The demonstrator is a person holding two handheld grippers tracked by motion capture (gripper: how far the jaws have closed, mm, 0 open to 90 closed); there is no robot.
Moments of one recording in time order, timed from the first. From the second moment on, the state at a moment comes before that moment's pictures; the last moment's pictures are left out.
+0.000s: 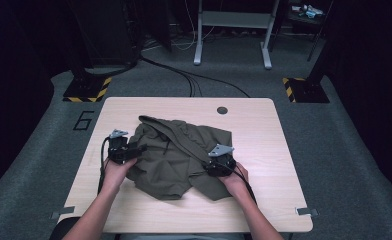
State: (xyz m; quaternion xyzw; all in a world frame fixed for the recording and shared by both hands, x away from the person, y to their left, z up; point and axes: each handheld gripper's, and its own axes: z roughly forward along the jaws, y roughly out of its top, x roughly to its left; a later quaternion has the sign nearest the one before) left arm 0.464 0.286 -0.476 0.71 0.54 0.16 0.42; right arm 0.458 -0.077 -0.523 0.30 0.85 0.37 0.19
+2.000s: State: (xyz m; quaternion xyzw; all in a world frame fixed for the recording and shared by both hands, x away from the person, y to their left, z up) left arm 0.403 0.277 -0.518 0.73 0.55 0.16 0.37; right arm 0.578 -0.130 -0.457 0.41 0.80 0.40 0.19
